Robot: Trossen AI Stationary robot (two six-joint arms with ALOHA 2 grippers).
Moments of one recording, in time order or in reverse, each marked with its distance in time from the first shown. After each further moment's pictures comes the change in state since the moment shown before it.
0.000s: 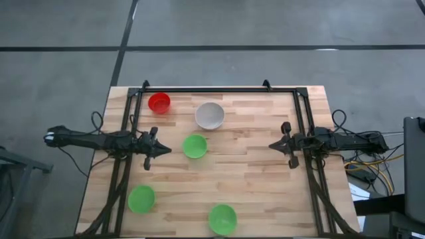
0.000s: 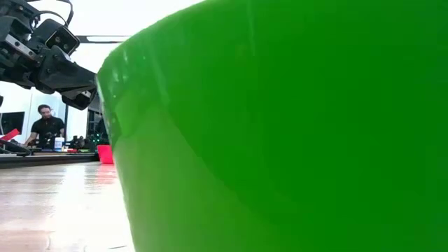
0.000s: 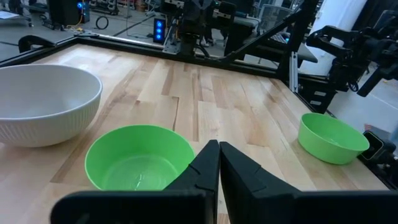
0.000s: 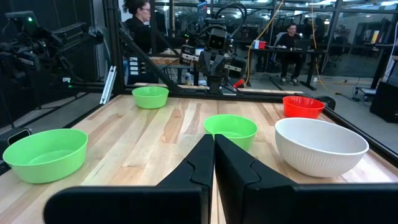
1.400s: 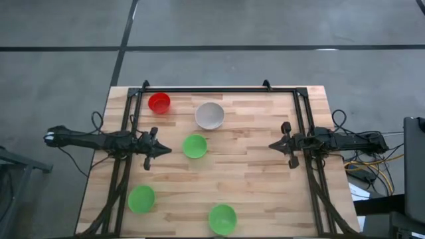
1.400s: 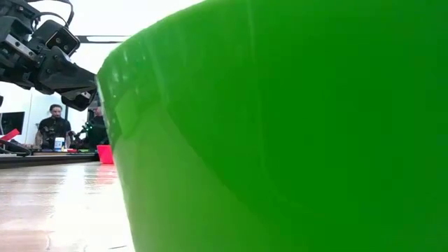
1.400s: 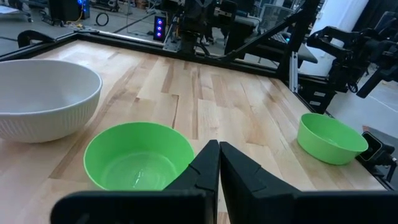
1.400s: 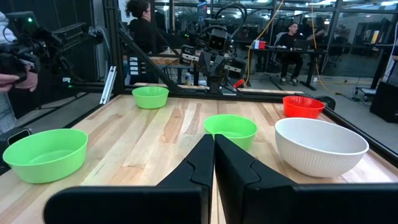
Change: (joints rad) left arm 0.000 0.000 0.000 -0.008 0.000 -0.018; right arm 0.000 0.000 0.000 0.000 0.000 0.000
